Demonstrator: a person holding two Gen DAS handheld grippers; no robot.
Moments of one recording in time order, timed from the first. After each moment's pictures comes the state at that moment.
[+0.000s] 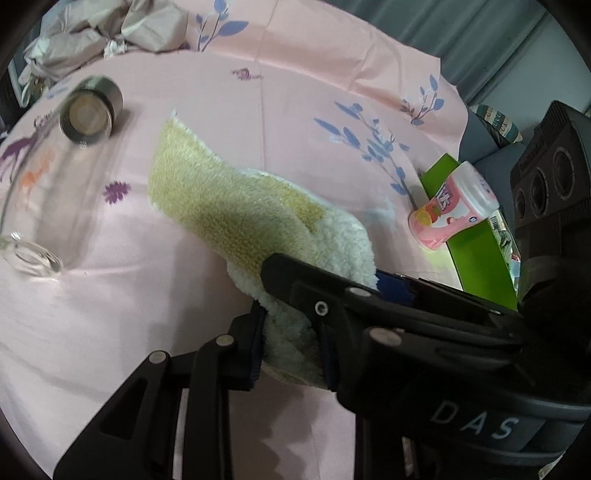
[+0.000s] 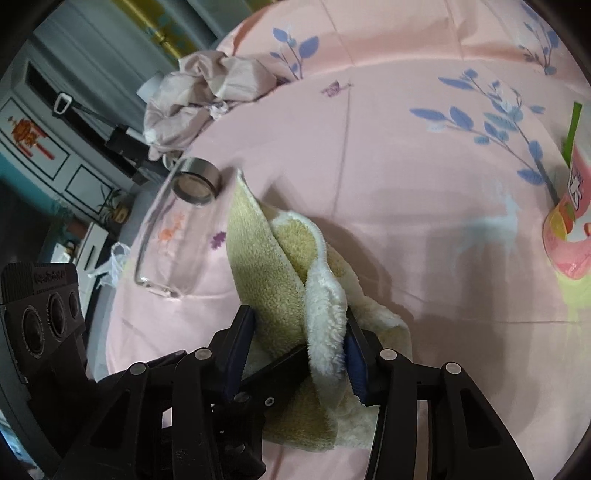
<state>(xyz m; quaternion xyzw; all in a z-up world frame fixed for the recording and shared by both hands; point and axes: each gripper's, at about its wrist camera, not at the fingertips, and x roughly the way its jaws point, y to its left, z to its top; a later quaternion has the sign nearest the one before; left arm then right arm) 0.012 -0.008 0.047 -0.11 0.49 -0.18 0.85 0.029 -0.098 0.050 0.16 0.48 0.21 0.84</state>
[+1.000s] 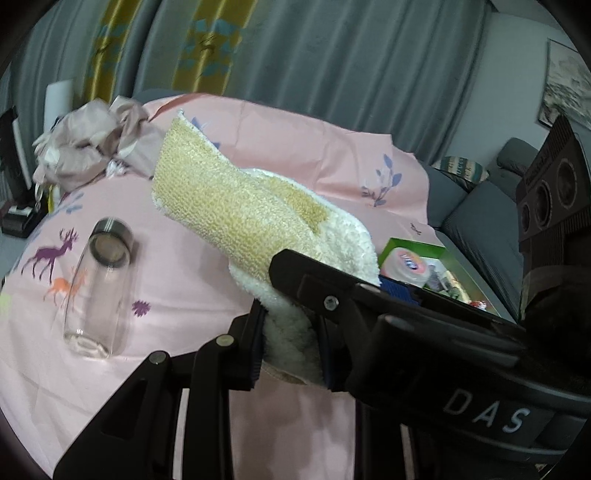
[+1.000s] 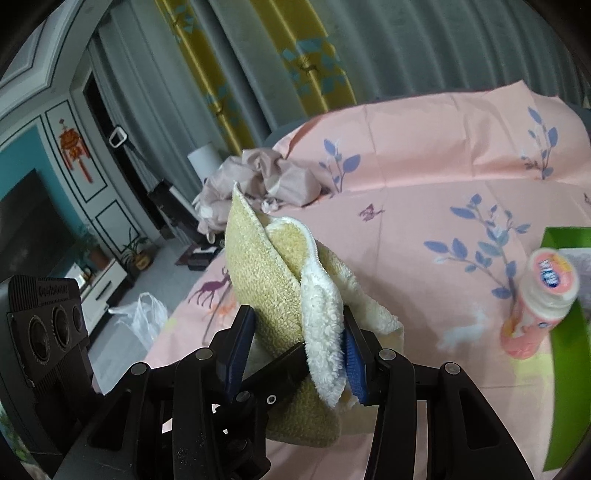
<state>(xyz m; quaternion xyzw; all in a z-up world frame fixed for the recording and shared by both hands) -0.029 -0.020 0.137 -0.08 0.31 -0.20 0.93 -0.020 -0.110 0.146 0.14 0.30 0.22 0.92</state>
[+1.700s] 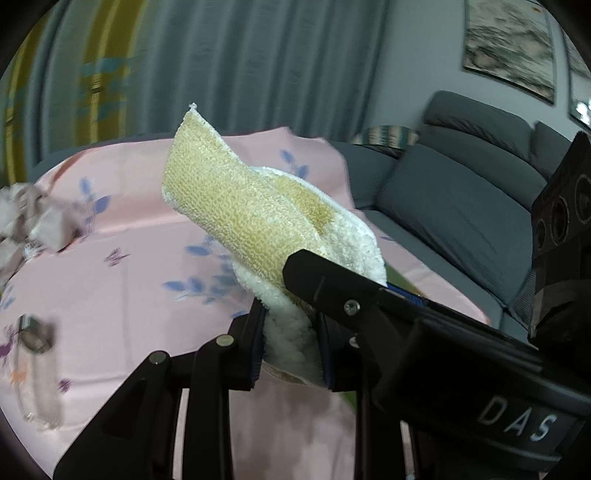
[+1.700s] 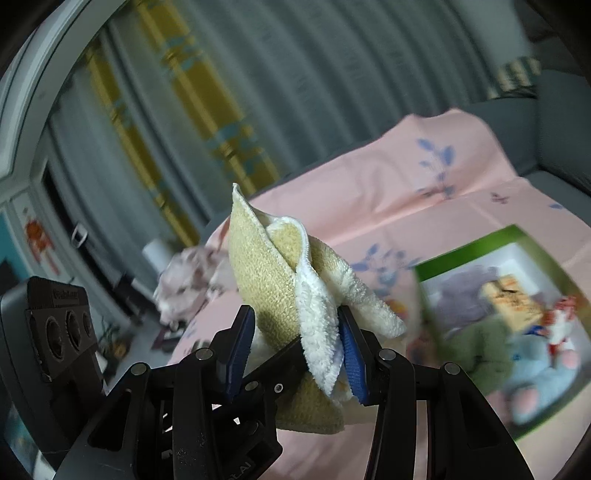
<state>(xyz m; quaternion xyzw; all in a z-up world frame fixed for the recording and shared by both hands) -0.021 -0.164 0.183 0.00 0.28 -0.33 0.90 -0.071 -0.253 0.183 0.25 0.21 0.09 0.94</state>
